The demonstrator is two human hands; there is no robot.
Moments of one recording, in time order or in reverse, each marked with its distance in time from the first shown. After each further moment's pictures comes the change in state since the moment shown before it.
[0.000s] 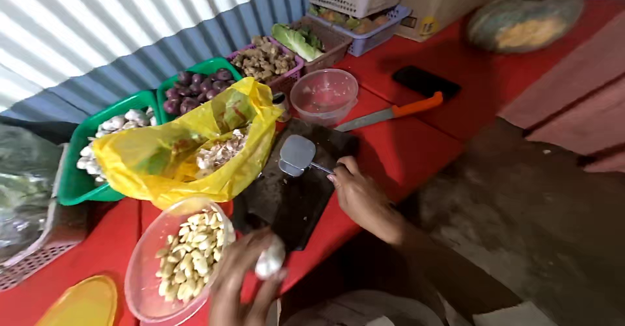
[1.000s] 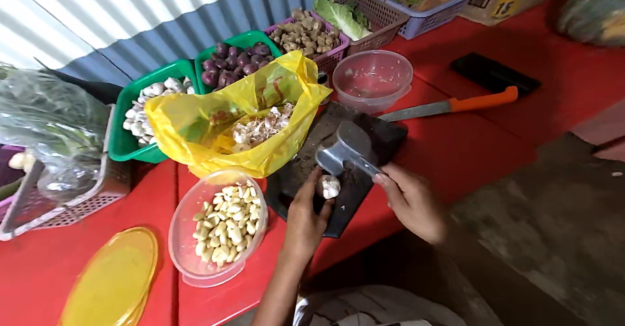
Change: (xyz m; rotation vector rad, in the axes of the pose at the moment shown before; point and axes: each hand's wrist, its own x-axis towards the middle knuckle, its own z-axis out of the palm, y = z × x) left_hand 0.050 -0.078 0.069 0.061 0.032 -0.169; right_hand -0.013 0.014 0.013 0.225 0.091 -0.098
